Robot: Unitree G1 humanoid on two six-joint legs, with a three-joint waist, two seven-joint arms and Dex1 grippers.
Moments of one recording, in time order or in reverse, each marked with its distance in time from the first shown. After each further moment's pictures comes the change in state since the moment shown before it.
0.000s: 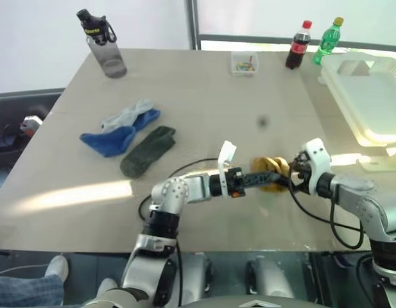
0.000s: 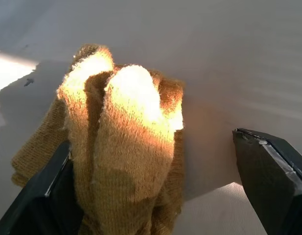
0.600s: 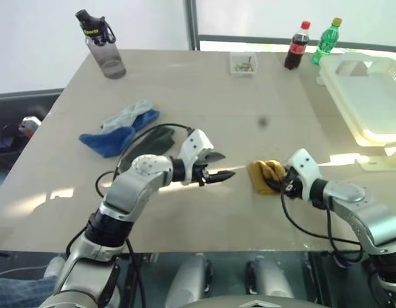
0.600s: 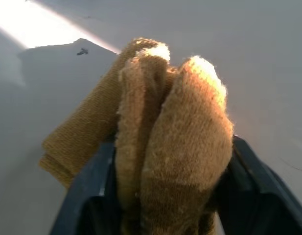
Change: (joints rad) left arm 0.024 0.448 -0.200 -0.261 0.460 -0.444 -0.066; right arm 0.079 -0.071 0.183 0.012 -0.182 -0.365 0.145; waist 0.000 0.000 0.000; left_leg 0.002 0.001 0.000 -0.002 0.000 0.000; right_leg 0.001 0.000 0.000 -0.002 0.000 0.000
